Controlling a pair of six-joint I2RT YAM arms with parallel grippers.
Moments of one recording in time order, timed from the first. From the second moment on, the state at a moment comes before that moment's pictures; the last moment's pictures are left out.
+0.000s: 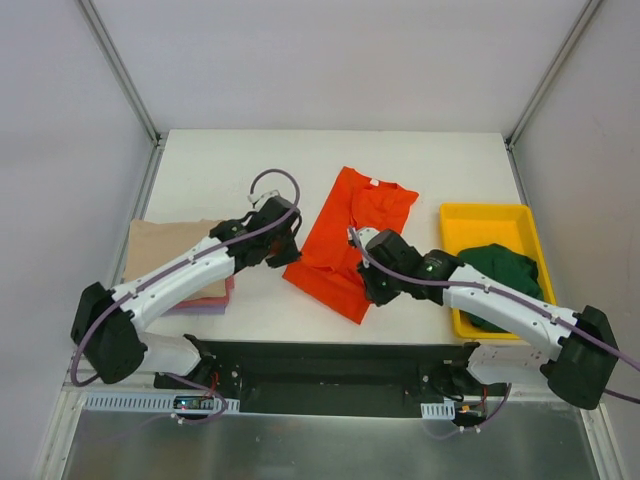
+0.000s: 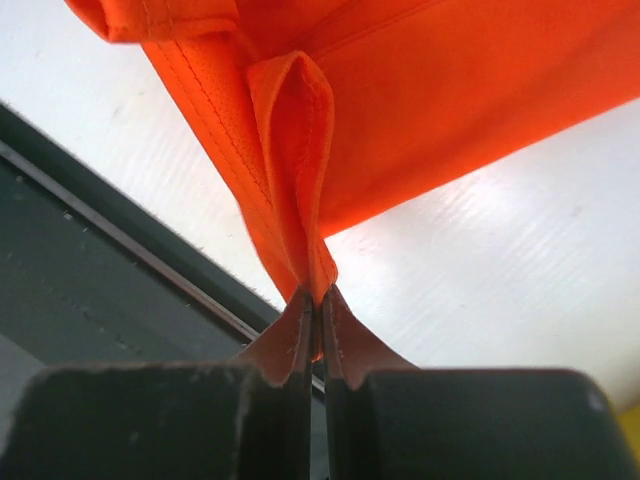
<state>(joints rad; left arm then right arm) -0.75 1.25 0.99 -0.70 -0.17 -0.98 0.96 1.19 0.88 -0.70 0.00 0.28</state>
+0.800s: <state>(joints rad) -0.61 1.79 1.44 -0.66 -0.14 -0.79 0.59 1.48 1.06 -0.63 -0.04 0.10</state>
